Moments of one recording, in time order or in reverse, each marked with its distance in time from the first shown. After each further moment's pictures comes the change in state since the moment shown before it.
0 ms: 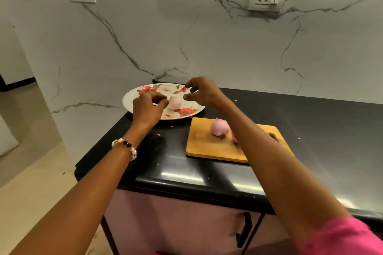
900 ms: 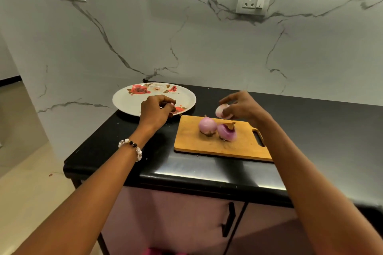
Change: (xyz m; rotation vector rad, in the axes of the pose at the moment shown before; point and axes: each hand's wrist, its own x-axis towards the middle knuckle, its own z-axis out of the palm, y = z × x) left_hand -0.017 0.016 0.028 -0.143 -0.108 0.015; right_hand -0.079 0.077 -0.060 0.236 0.023 0.333
